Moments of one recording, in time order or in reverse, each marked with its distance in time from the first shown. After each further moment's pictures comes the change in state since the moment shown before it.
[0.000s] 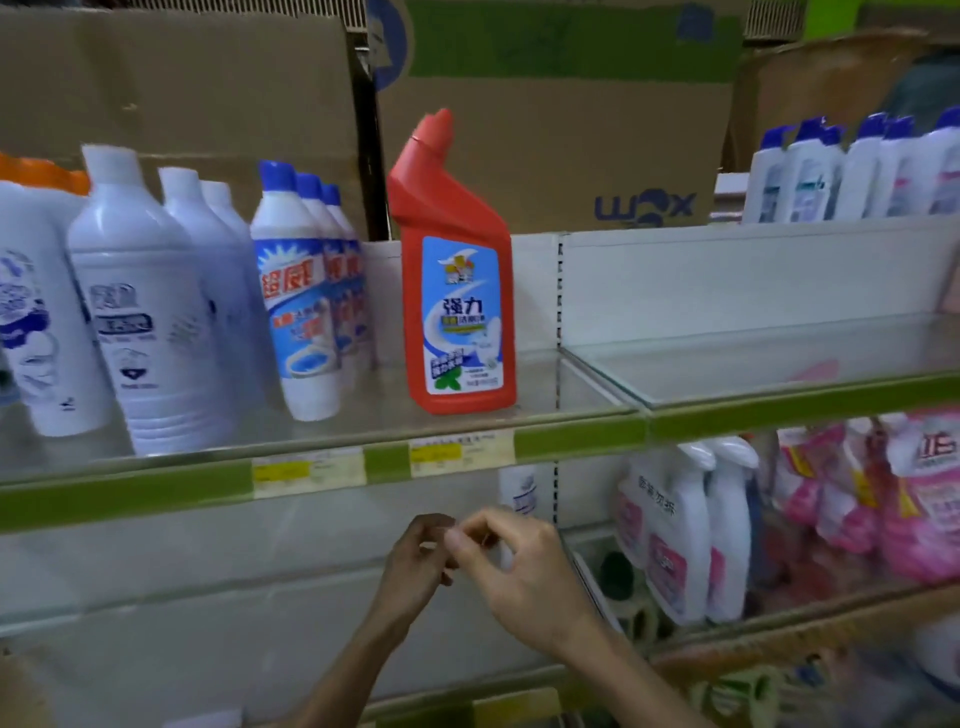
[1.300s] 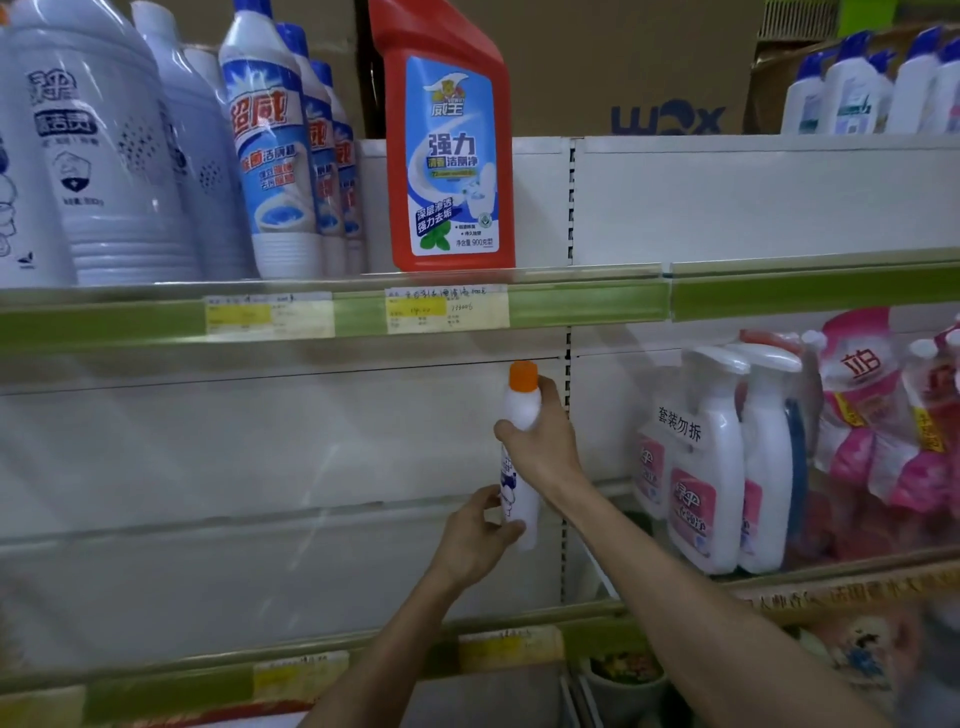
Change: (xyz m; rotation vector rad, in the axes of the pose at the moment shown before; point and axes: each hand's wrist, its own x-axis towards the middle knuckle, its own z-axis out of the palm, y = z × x) left_hand 0.020 -0.082 0.090 0.145 -0.121 0.065; right_hand 0.047 0.146 0.018 0.100 0.262 0.230
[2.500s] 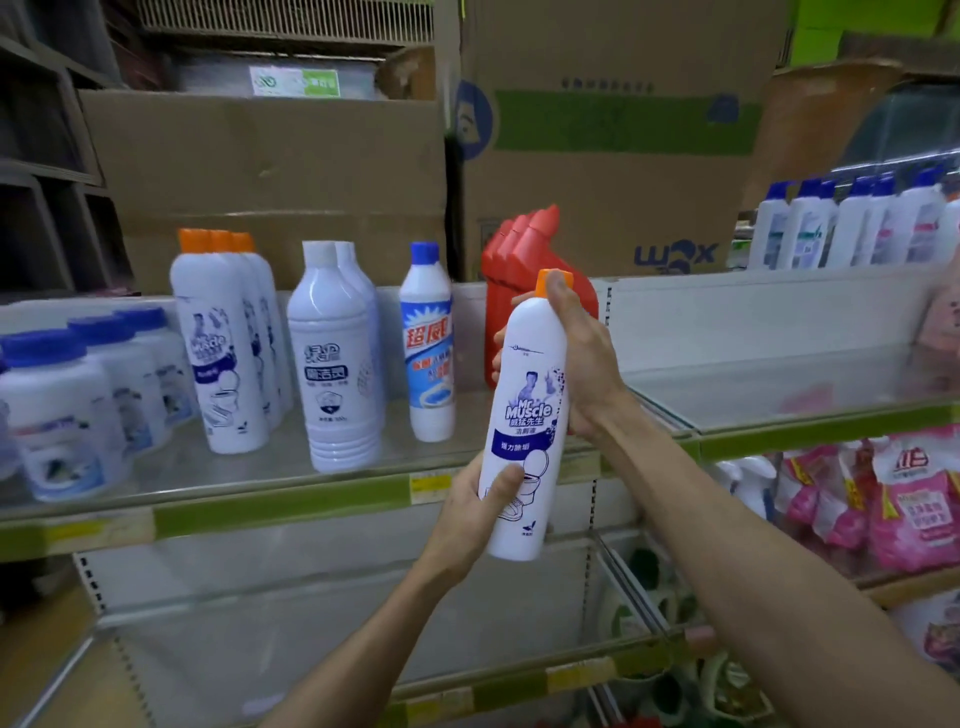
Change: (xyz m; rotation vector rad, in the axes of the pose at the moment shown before) left_hand -0.092 0.193 -0.220 -0.642 -0.141 0.239; right_hand 0.026 -0.348 0.019 0.620 -0.122 0.075
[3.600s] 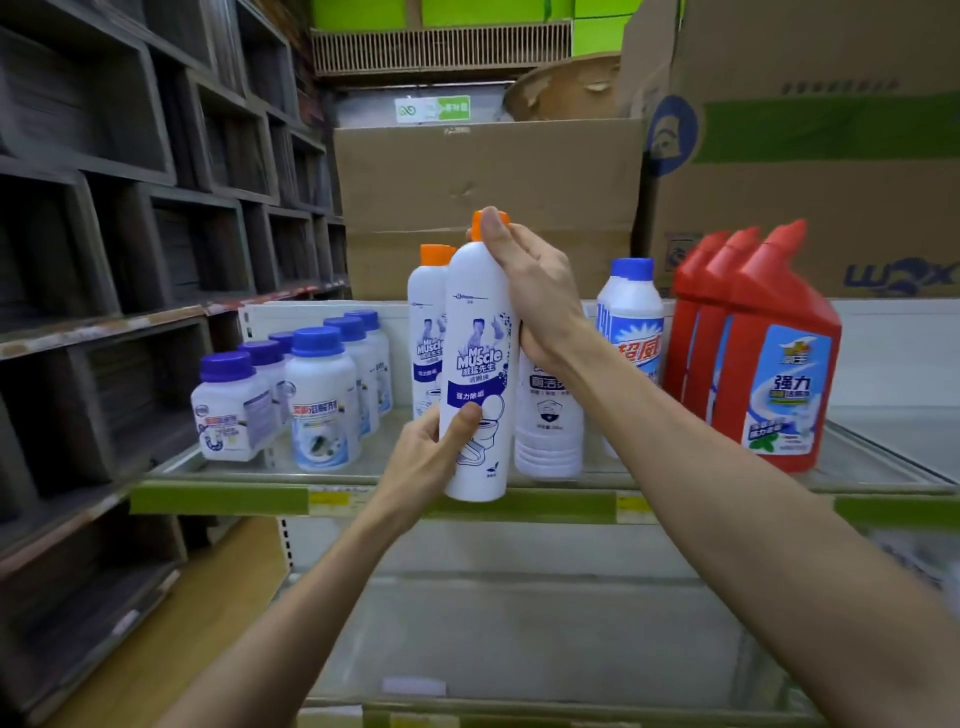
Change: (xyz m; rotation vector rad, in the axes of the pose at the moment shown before) left_hand -0.050 0.120 -0.211 0.364 0.361 0.090; right_hand 0.050 0.032 0.244 -0.106 -0.221 -0.141
